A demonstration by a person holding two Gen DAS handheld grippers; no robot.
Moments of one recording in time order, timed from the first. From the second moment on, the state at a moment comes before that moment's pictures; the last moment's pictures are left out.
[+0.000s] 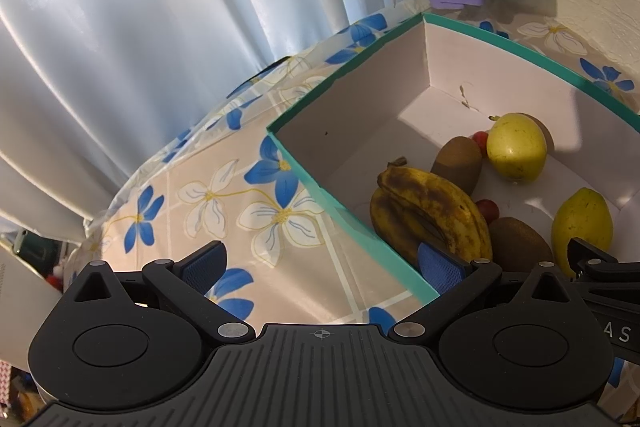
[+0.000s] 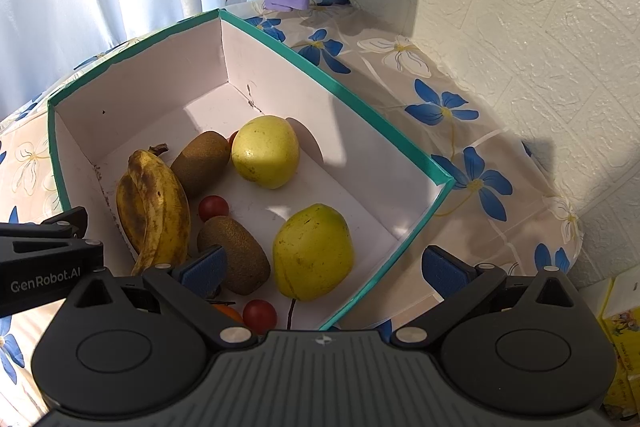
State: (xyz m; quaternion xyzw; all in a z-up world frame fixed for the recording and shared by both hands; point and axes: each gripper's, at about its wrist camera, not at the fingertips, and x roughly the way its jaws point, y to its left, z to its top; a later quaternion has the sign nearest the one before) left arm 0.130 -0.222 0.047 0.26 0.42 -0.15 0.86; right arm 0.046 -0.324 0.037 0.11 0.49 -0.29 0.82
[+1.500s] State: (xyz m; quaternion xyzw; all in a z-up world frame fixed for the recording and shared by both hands) left arm 0.127 -0.223 0.049 0.27 0.40 -0.15 0.86; right arm 0.047 -0.323 0.039 0.10 0.49 -0.28 0.82
